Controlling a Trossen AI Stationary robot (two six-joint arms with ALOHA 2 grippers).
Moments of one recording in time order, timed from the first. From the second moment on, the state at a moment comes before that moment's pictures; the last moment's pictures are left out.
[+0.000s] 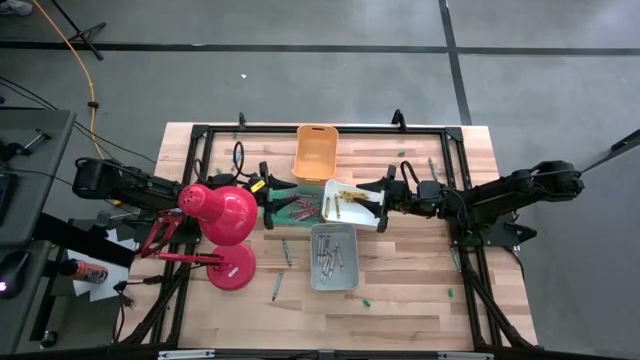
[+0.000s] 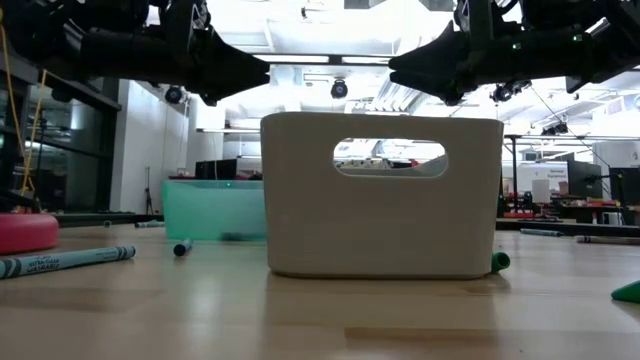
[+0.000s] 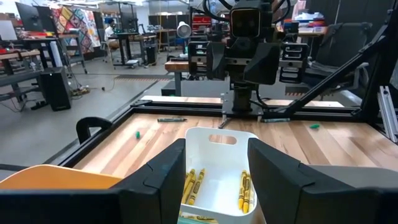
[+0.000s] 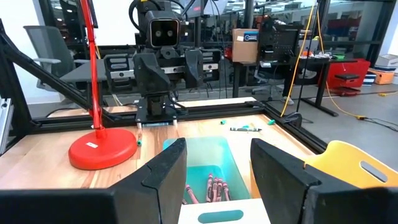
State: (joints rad) left arm 0.05 1.20 0.33 0.87 -0.11 0.02; right arm 0.02 1.22 0.36 0.87 0.22 -0.01
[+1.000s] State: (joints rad) left arm 0.05 1.20 0.33 0.79 -0.11 -0.03; right arm -0.07 1.23 0.94 -0.96 0.42 0.63
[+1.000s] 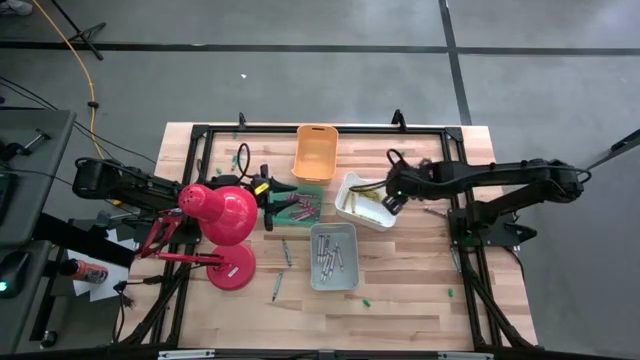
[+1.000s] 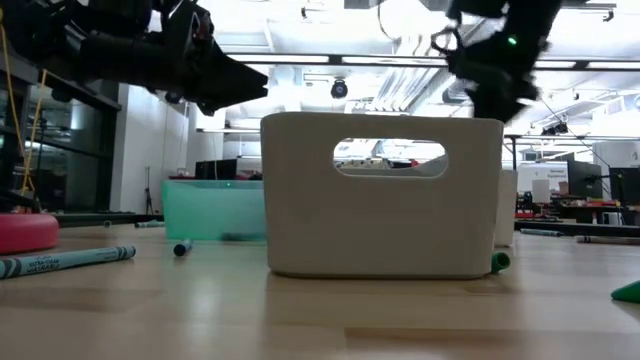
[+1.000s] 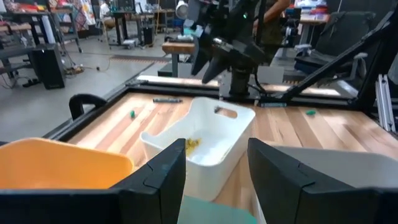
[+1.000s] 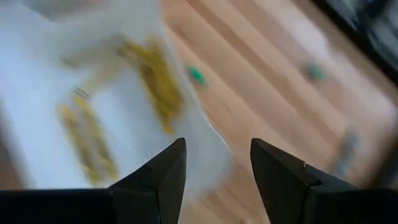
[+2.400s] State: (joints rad) left arm 0.05 1.20 0.33 0.77 -0.10 -0.02; right arm -0.14 1.28 0.73 -0.60 0.36 0.46
